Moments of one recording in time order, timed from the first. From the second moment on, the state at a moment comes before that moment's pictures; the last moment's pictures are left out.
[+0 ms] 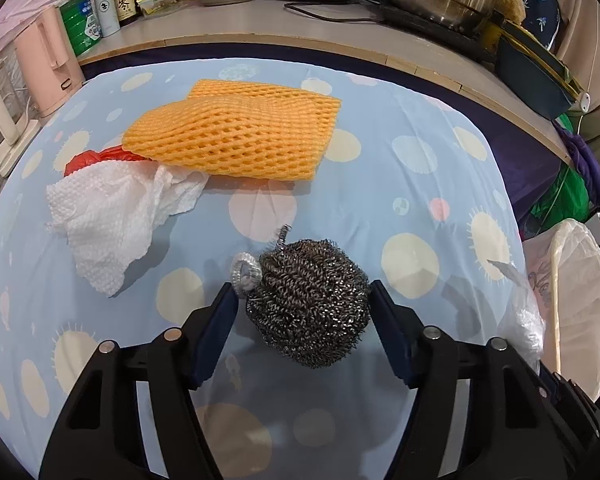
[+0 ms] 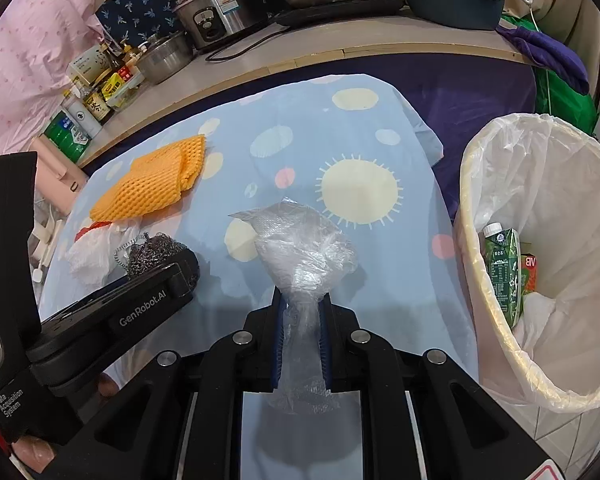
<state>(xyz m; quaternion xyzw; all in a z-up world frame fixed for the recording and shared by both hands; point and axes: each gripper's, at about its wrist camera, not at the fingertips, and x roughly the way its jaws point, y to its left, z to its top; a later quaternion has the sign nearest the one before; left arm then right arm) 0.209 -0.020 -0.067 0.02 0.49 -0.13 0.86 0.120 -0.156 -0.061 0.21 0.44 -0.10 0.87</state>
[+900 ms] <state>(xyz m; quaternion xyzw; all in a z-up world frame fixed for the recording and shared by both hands) 0.134 -0.024 -0.005 0.04 0.45 -0.15 0.88 0.068 -0.162 -0.007 0.23 0.37 -0.08 0.90</state>
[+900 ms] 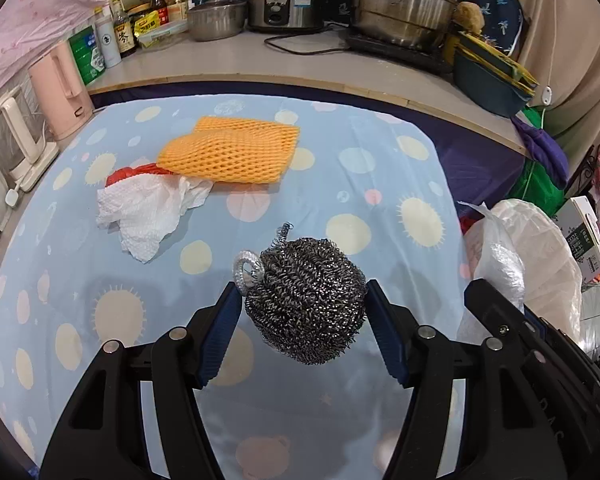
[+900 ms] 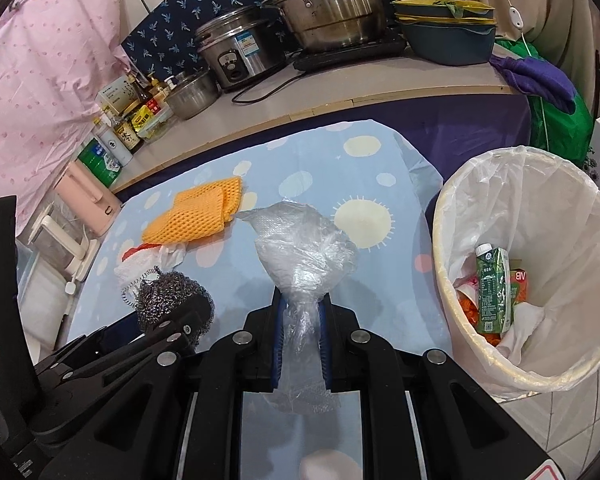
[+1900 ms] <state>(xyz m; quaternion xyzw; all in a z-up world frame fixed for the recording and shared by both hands) 0.074 -0.145 0.017 0.10 0.43 -0.25 0.86 -0.029 -0.309 -0.016 0.32 0.31 -0.21 0.87</state>
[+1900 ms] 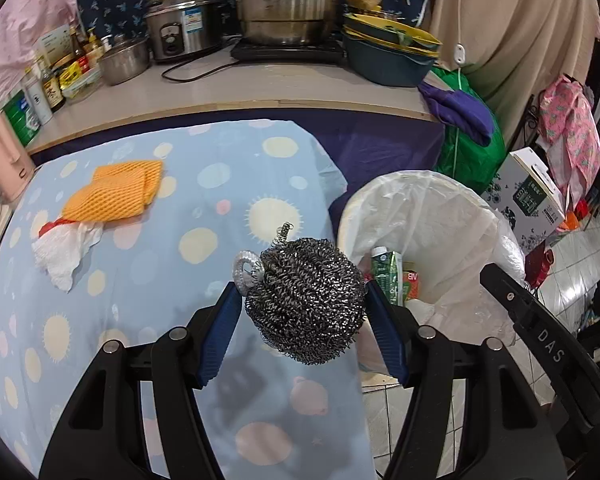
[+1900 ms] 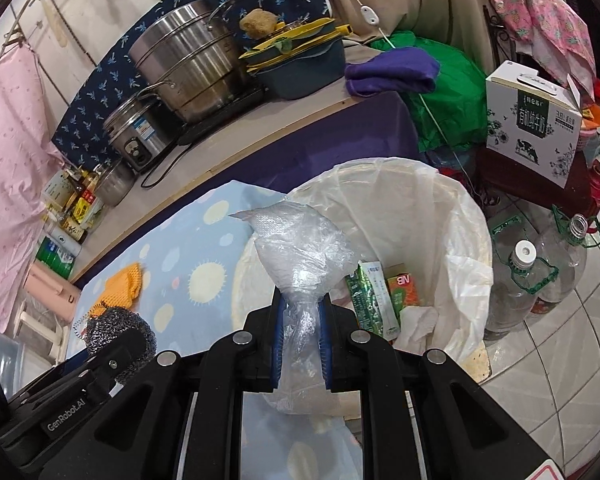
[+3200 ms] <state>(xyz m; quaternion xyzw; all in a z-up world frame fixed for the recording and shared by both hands) 0.076 -0.231 0.011 0.14 0.40 -0.28 0.86 -0.031 -0.352 -0.036 0.34 0.30 -0.25 0.85</state>
